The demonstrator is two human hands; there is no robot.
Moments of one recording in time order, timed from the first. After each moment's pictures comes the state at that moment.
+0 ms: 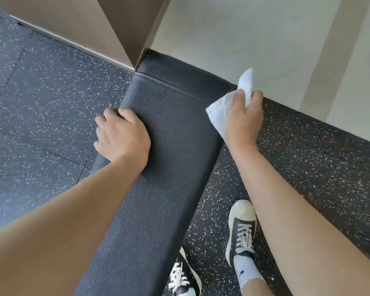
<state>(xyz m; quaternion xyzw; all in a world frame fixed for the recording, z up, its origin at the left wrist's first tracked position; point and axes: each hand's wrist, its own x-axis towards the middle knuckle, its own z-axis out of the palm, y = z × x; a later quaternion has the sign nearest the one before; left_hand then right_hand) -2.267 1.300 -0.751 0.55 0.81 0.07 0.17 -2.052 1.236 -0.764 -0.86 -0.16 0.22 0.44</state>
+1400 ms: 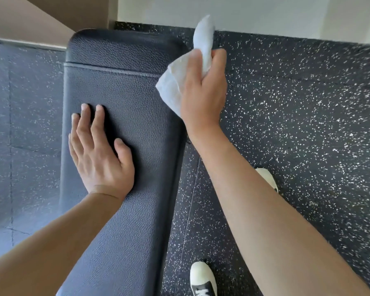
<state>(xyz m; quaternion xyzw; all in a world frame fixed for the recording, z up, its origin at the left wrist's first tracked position) -2.272 1.226 -0.767 0.82 0.56 0.08 0.05 -2.051 1.226 -0.792 -0.79 -0.10 0.24 0.55</state>
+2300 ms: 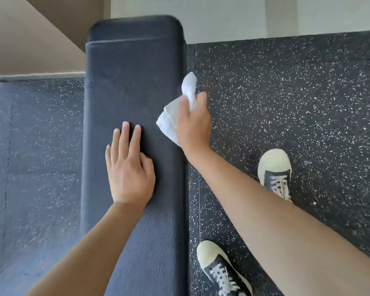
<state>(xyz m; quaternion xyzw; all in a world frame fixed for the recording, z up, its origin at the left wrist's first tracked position) -2.376 1.115 -0.749 0.87 0.46 0.07 0.15 -2.200 1.094 -0.775 -0.84 -0.10 0.23 0.48</state>
